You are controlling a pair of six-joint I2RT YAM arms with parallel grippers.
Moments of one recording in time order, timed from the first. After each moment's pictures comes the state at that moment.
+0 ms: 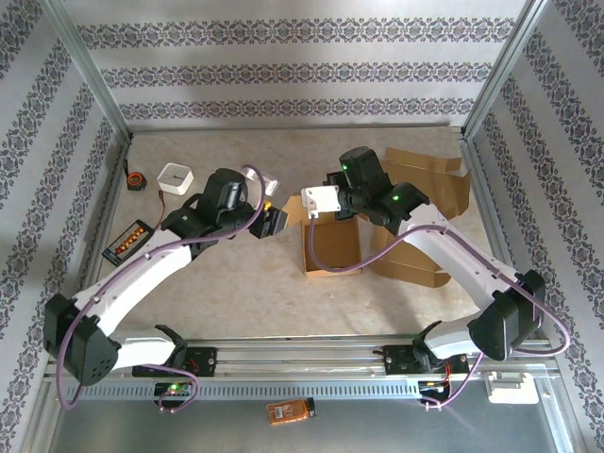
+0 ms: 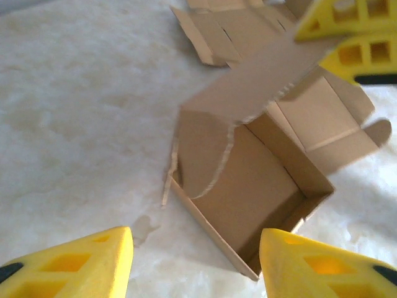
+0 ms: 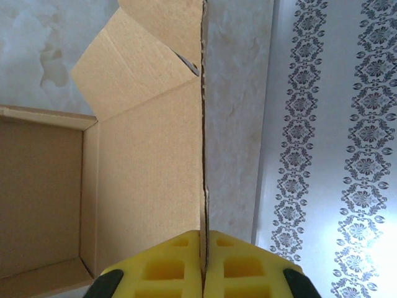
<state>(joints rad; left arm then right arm) -0.55 1.28 1.10 -0.47 0.24 -0.08 0.61 1.41 1.31 -0.61 -0.01 -1.23</state>
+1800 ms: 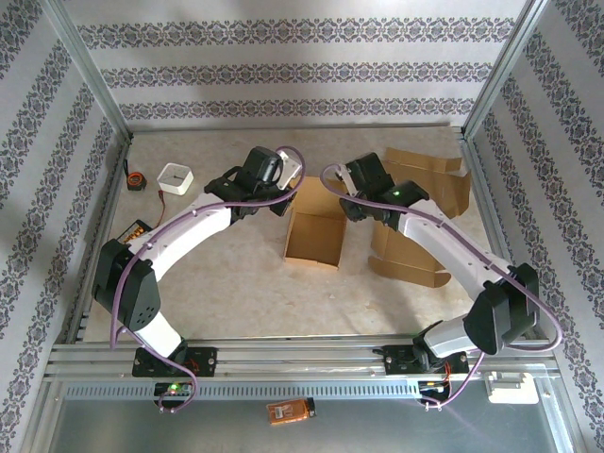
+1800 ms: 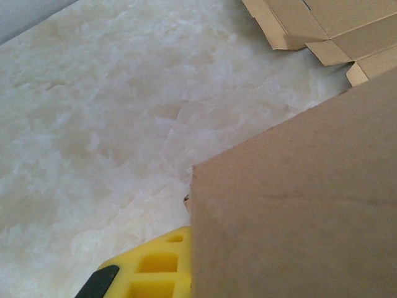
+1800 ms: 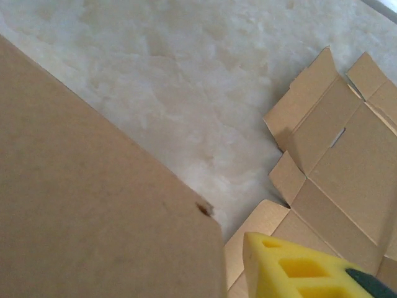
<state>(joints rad) -0.57 1.63 1.37 -0.51 0.02 0.05 0.53 1.44 1.27 -0.77 0.21 -0.04</state>
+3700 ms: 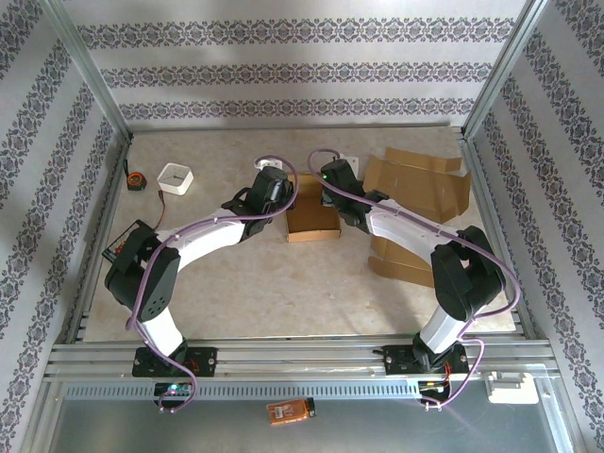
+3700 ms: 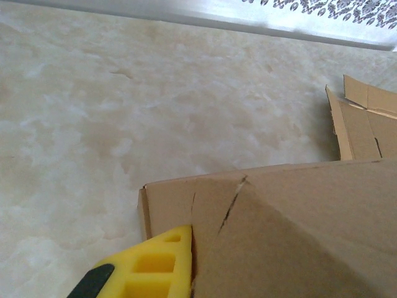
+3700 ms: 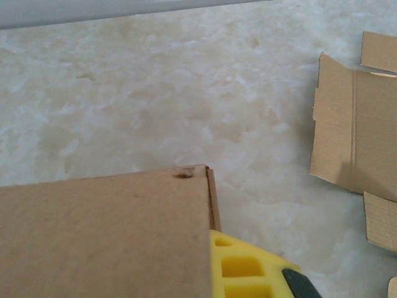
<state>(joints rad) -0.59 1.72 1.15 -0.01 -0.25 -0.51 0.57 1.68 1.17 -0.22 0.39 0.48</state>
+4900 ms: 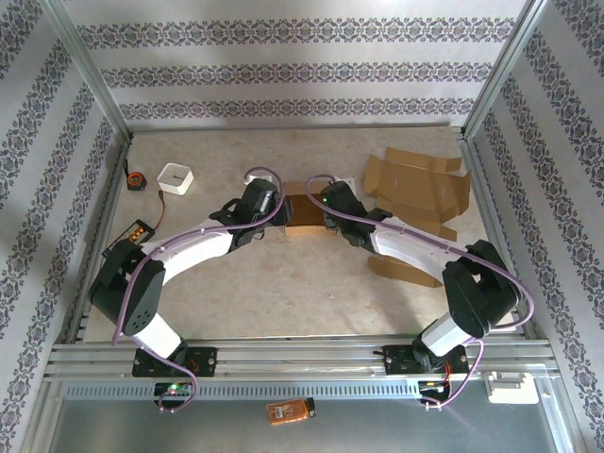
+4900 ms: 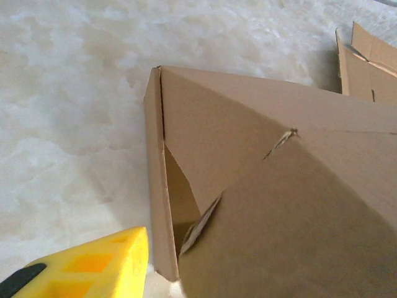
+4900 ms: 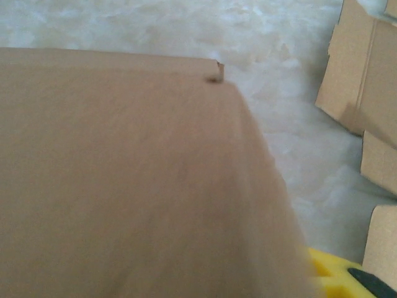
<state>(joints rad) -0.58 1.59 1.00 -0.10 -0.13 -0.63 0.65 1.55 1.00 -0.28 0.36 0.42</state>
